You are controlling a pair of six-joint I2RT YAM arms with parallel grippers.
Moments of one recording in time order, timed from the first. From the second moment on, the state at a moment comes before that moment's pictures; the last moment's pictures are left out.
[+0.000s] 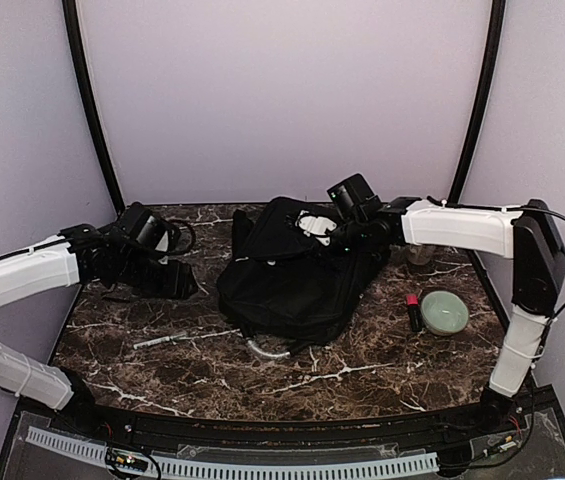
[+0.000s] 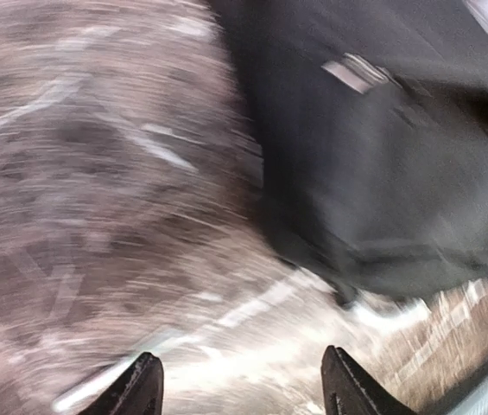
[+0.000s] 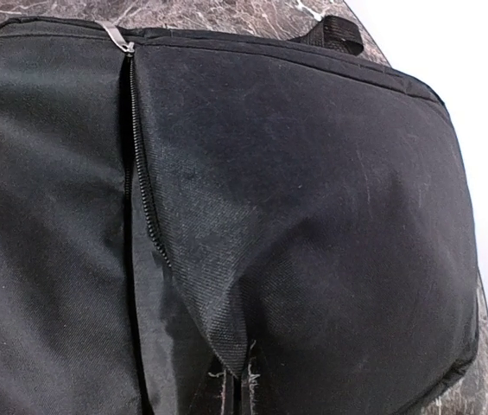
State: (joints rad) left arm -0.66 1.24 0.95 -0.68 -0.06 -0.52; right arm 0.73 1.83 1.41 -0.41 -0.06 -0.51
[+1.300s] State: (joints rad) left arm -0.56 1.32 0.60 -0.49 0.11 -0.61; right arm 0.81 1.76 1.29 -0.37 -0.03 -0.52
